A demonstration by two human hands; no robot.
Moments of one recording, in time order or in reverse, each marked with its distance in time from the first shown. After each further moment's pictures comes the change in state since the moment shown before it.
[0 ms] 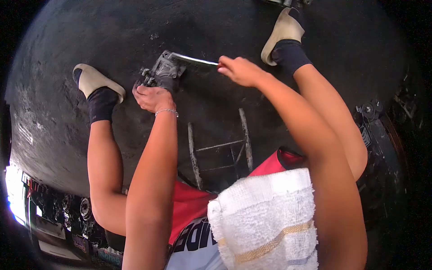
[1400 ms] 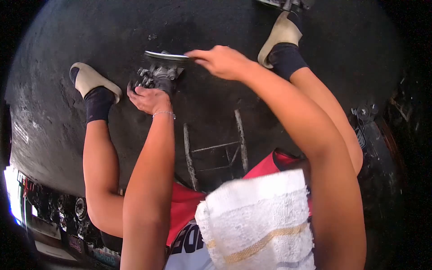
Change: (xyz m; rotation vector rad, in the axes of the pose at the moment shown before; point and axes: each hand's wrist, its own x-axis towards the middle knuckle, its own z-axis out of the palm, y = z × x) left_hand 0.000 -0.008 0.000 0.049 -0.004 0.191; right_hand 0.028 -0.050 -0.033 -0.081 0.123 -0.149
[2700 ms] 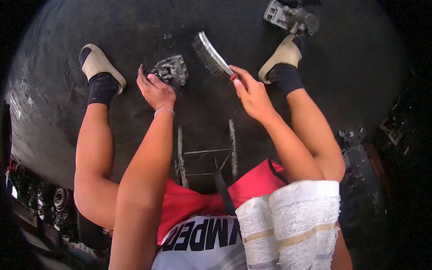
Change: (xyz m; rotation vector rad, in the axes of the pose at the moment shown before) left_hand 0.011 0.005 -0.011 -0.096 -0.176 0.192; right_hand -0.087 -0.048 -0.016 0.403 0.209 0.397
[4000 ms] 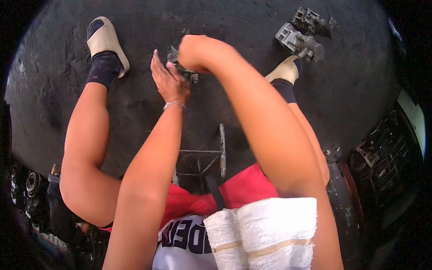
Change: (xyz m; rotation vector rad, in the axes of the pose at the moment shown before) left_hand 0.000 0.003 -0.002 -0.035 -0.025 -0.064; right_hand 0.109 -0.165 0.083 -0.974 -0.517 0.050
